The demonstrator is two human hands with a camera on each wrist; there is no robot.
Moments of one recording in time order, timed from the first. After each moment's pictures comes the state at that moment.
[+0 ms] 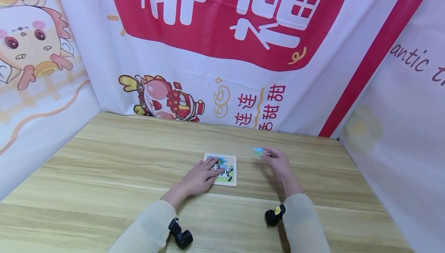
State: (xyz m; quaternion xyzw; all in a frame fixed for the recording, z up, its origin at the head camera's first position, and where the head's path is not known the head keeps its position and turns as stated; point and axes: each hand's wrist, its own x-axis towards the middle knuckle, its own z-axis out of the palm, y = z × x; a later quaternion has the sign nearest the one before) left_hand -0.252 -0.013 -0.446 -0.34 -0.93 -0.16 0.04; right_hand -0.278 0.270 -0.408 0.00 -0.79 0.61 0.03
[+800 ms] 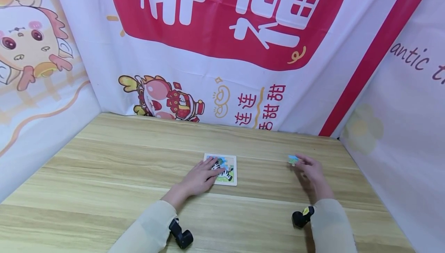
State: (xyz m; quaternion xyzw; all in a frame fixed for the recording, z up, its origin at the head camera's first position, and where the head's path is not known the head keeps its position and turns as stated) left_hand -0.251 -0.012 -0.445 -0.34 -0.93 -0.16 0.04; right_hand -0.255 0.369 -0.410 -0.11 -0.80 0.59 -0.03
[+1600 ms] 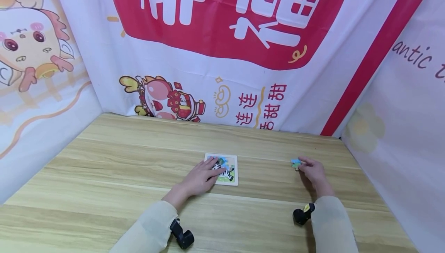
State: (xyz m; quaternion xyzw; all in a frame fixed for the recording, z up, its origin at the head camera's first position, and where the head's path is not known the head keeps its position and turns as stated) left_hand -0.251 -0.012 -0.445 -0.33 -0.93 -0.18 0.04; right_hand -0.263 0.376 -0.422 -0.13 -0.86 0.49 -0.02
